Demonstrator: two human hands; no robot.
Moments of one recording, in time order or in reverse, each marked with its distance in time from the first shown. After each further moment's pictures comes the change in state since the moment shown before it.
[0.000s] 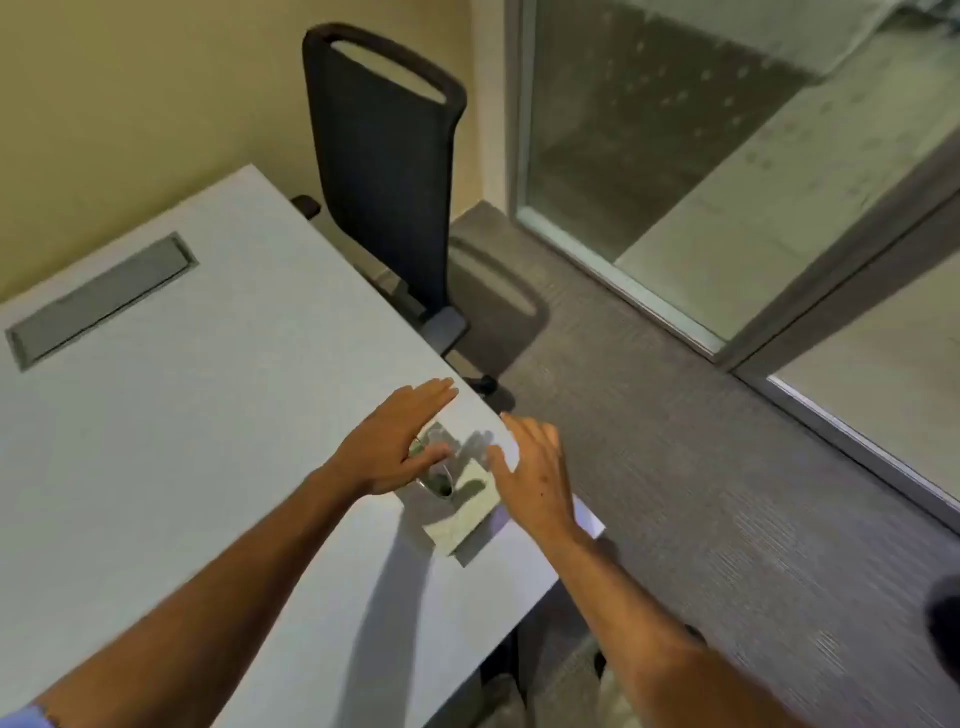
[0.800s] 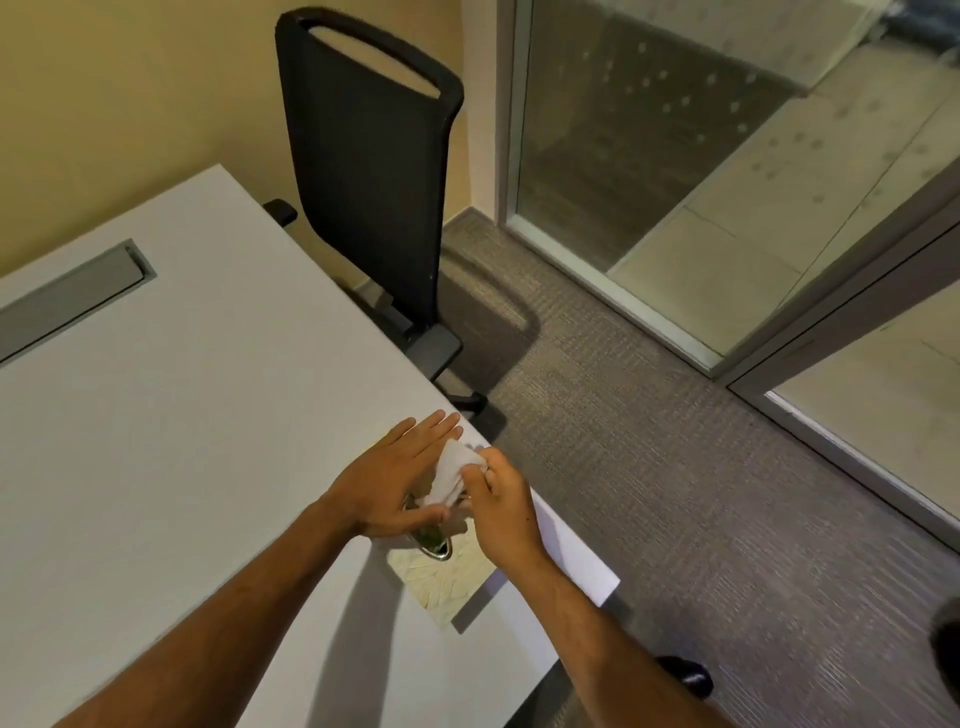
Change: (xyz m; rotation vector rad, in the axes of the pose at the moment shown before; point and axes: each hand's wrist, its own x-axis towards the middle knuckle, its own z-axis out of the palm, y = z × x) left_hand 0.029 -0.073 0.045 0.048 -0.148 0.112; right_hand 0.037 -0.012 0.060 0.624 -0.217 0.411
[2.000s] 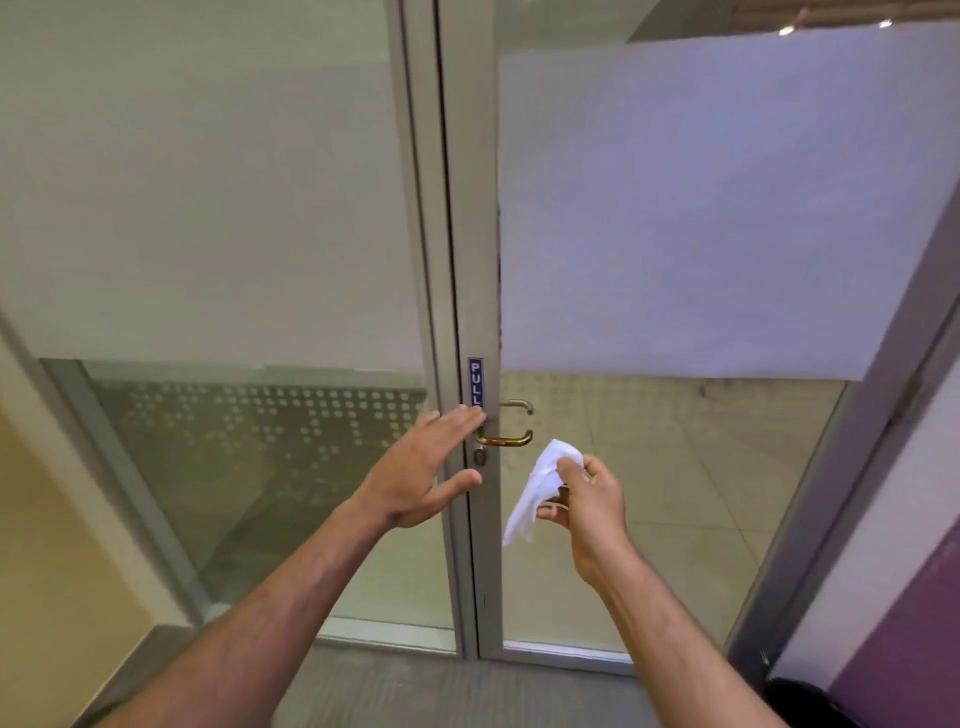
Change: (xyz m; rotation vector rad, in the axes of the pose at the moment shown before) left_hand 0.519 0.601 -0.205 0.226 0.341 0.856; right_hand -0.137 -0.286 -0.666 0.597 0.895 -0.418
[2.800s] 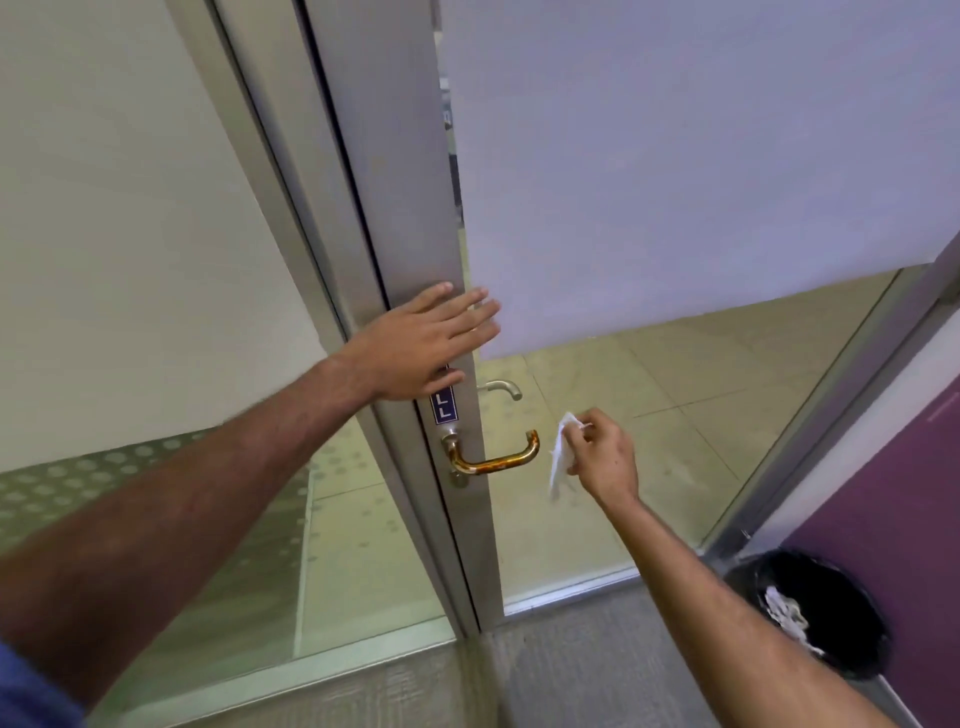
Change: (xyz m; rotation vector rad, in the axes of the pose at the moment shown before) left_hand 0.274 -0.282 0.117 0.546 -0.118 0.705; right_hand 0.314 0.133 0.029 -0.741 0.421 -0.118
